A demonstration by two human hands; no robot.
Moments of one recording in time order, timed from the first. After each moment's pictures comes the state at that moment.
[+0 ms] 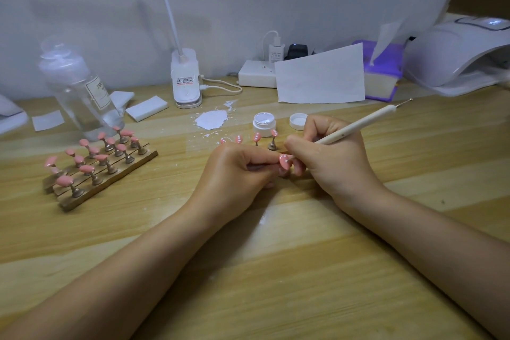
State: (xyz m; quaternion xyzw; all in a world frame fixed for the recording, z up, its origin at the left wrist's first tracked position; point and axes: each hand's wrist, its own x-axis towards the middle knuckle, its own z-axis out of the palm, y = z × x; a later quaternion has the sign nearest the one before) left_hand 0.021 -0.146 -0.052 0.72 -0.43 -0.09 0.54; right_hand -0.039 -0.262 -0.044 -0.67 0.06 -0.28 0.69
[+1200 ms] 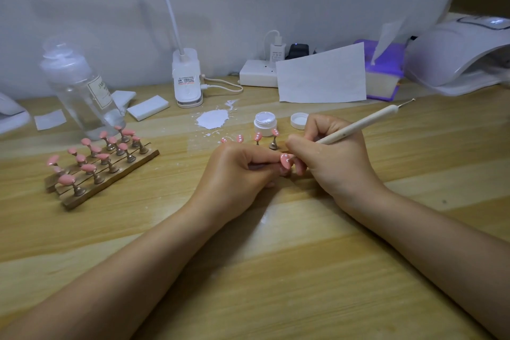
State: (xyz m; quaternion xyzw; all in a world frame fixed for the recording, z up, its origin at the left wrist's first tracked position) left_hand 0.021 -0.145 -0.052 0.72 -0.43 -0.09 0.54; right_hand -0.040 -0.261 -0.043 -0.67 0.06 -0.28 0.68
